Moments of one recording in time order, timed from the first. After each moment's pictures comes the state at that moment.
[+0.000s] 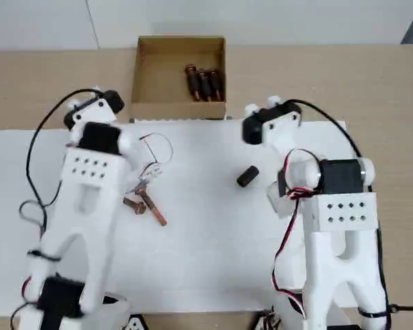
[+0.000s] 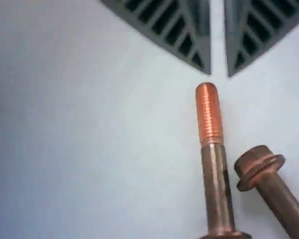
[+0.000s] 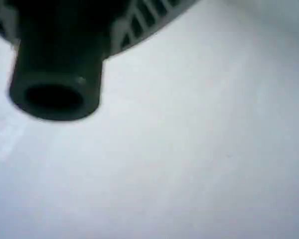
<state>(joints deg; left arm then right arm) 8.1 -10.0 9.0 97.3 49.1 -5.5 -31.7 16.9 96.9 21.1</state>
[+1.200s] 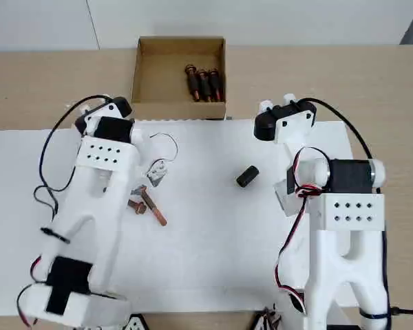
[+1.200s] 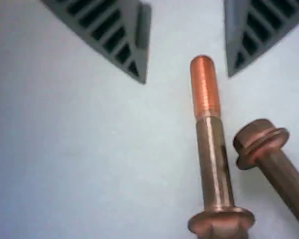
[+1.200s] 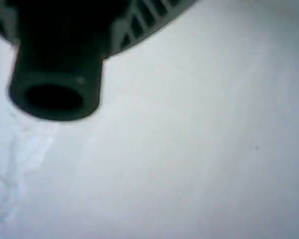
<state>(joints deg) 8.1 -1.8 9.2 93.8 49.1 -2.6 -31.7 16.9 96.0 21.1</state>
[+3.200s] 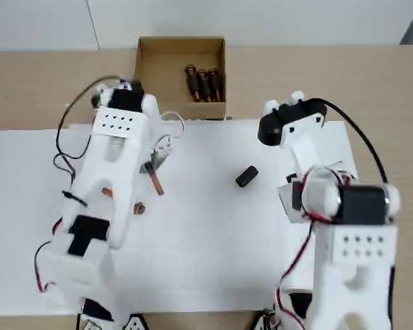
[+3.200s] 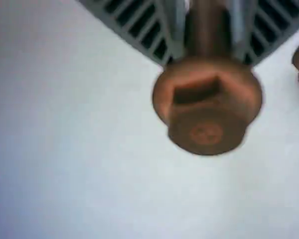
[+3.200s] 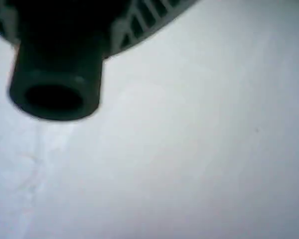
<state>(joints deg) 8.1 16.2 -16.0 98.7 42.8 -2.6 -42.3 16.2 97.2 21.1</state>
